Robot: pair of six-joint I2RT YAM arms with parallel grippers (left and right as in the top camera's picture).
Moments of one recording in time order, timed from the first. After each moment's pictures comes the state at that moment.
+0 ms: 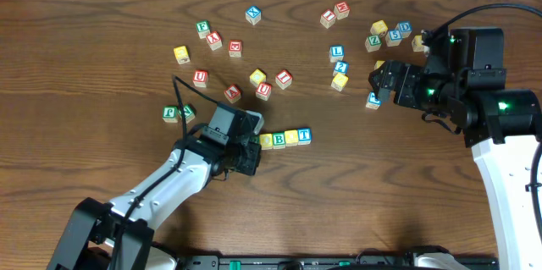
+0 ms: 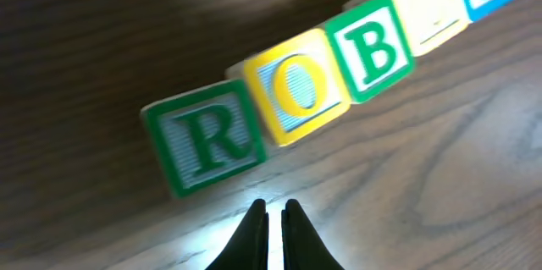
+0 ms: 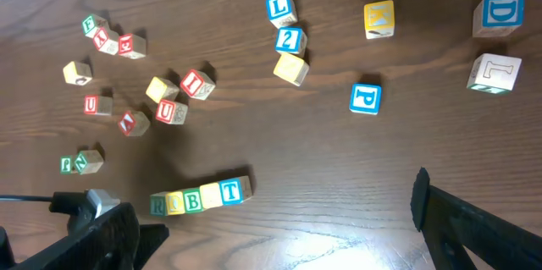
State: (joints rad) left arm -0.46 1.48 0.67 -0.34 0.30 -0.19; right arm 0.07 1.31 1.37 -1.01 -0.25 0.32
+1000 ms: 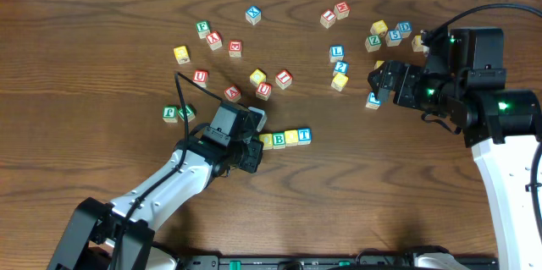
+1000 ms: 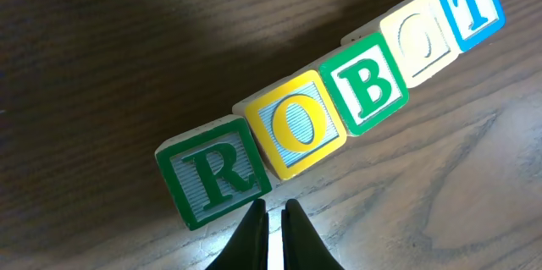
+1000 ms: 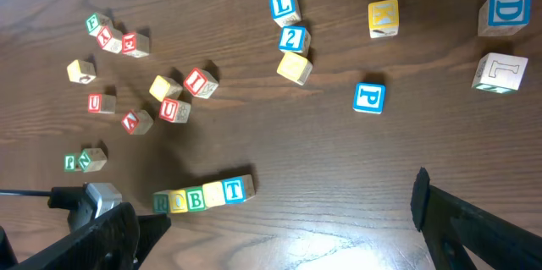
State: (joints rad) left arm -0.48 1.48 0.67 -0.29 0.25 -0.17; right arm 0.07 1.31 1.37 -1.01 -0.26 0.32
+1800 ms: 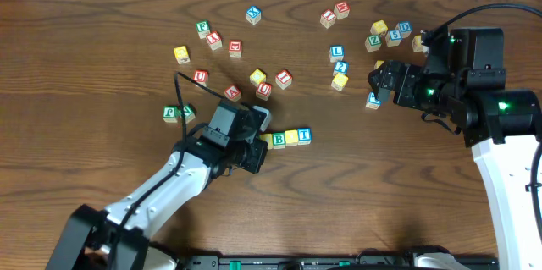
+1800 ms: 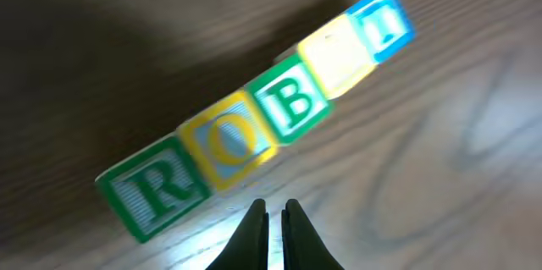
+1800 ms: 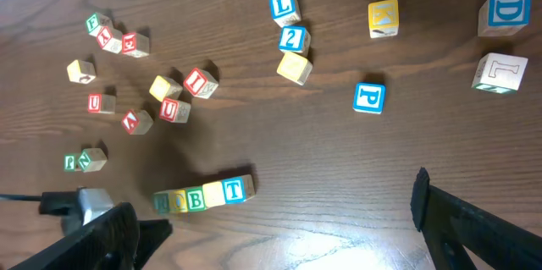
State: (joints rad) left arm -0.48 1.46 0.67 -0.26 0.35 -0.15; right arm 0.07 1.31 1.37 -1.01 -0.25 0.32
